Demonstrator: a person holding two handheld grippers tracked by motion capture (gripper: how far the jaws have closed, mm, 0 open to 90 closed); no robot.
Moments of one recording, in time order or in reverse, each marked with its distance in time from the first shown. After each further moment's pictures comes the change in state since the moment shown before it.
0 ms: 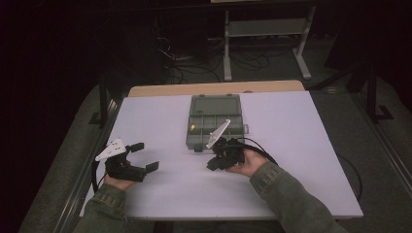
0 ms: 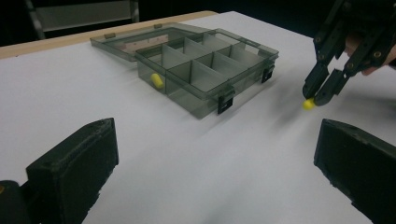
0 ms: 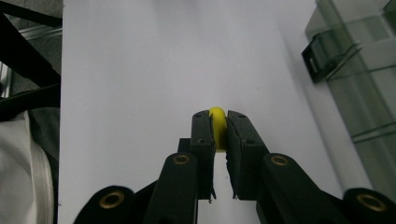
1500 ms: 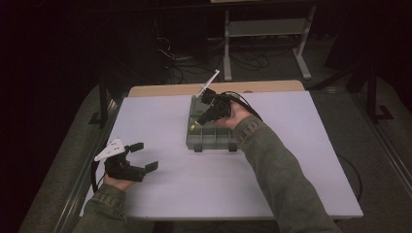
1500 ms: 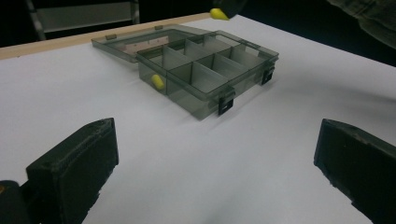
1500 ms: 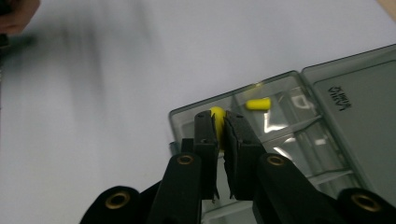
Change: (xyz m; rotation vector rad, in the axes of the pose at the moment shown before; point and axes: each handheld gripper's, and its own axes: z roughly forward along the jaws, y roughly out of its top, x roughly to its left) left arm 0.001 0.000 -0.001 -0.008 -0.001 -0.001; right arm -0.095 0.086 -0.033 -0.037 -0.075 0.100
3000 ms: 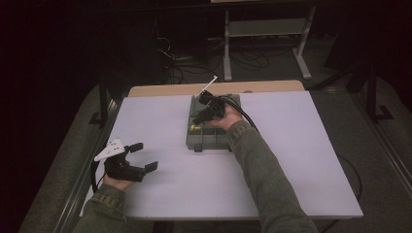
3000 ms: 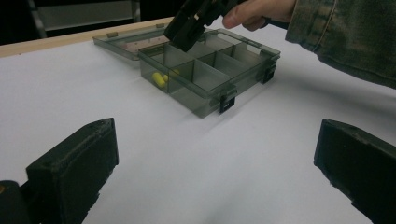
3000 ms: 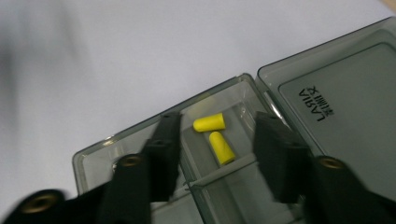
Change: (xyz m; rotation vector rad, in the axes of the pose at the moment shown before) left arm 0.001 -0.001 0.000 0.006 0.006 -0.003; right arm -0.045 -0.008 0.059 -0.058 -0.045 0.113
